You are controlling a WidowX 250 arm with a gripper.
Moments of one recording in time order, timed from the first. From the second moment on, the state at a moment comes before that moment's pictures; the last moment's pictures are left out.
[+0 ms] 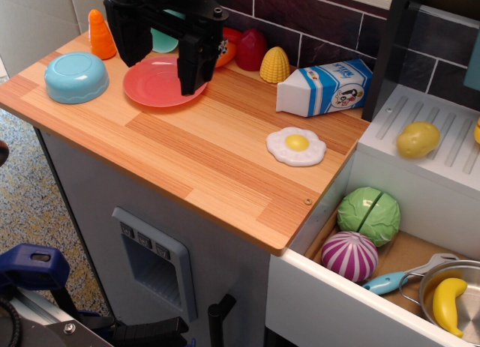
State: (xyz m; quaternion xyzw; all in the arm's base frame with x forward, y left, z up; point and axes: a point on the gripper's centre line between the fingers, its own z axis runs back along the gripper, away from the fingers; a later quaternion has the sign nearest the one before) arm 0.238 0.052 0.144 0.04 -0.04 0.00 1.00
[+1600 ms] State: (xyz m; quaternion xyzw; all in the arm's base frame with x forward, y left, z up) arm 0.380 -0.108 0.064 0.00 -0.12 -0.02 0.99
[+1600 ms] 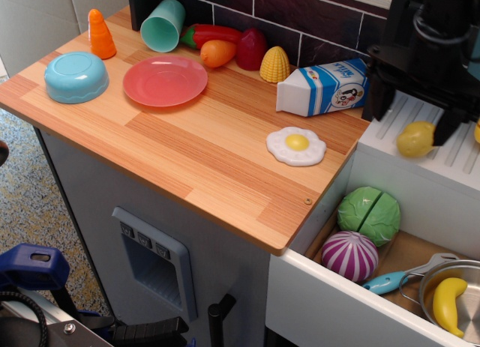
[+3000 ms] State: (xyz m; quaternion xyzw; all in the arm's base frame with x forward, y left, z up) arm 0.408 -0.104 0.017 -0.02 -0.15 -0.04 0.99
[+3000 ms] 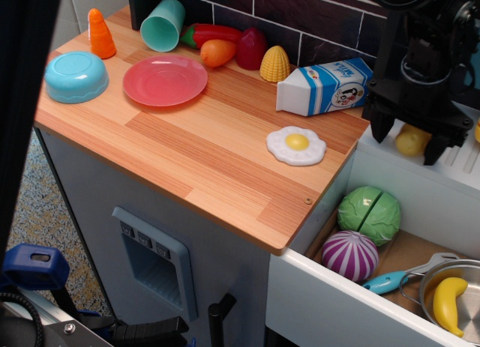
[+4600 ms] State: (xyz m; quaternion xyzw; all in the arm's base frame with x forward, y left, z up) arm 0.335 0.113 0.086 0.08 -0.05 0.03 1.00
